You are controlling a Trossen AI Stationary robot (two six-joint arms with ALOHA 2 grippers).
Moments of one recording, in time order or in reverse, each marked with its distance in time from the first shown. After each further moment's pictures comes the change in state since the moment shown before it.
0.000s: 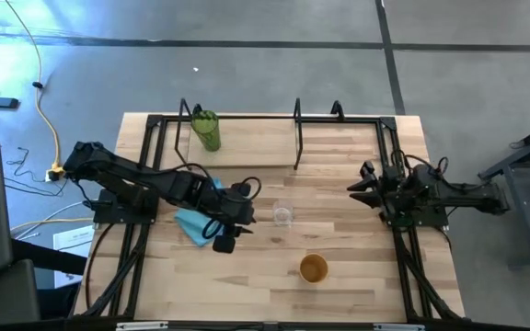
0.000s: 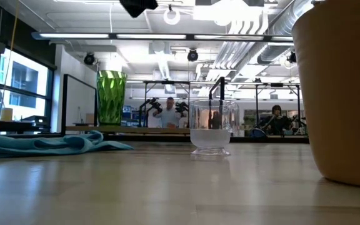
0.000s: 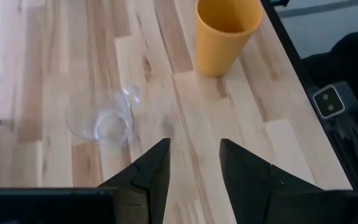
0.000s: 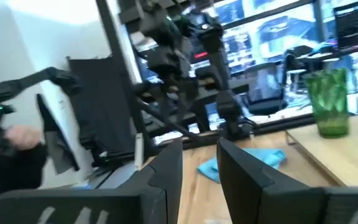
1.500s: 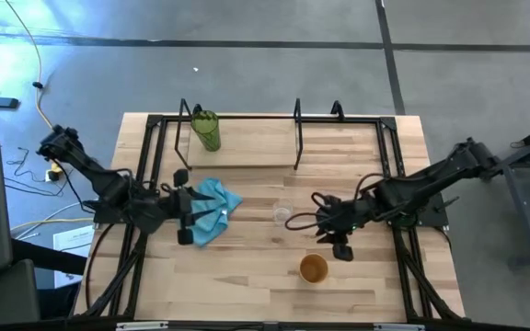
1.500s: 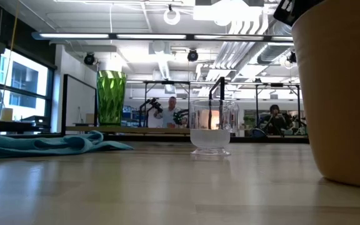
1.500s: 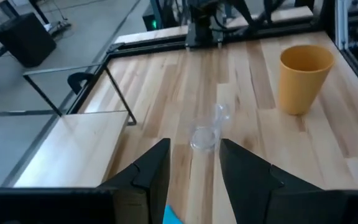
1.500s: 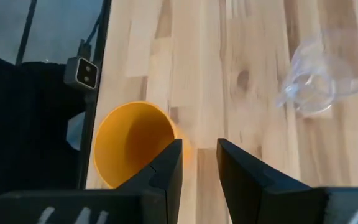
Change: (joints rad) left arm -0.347 -0.530 -0.409 0.111 -0.755 -0.161; right arm 0.427 1.241 0.973 -0.804 0.176 0.157
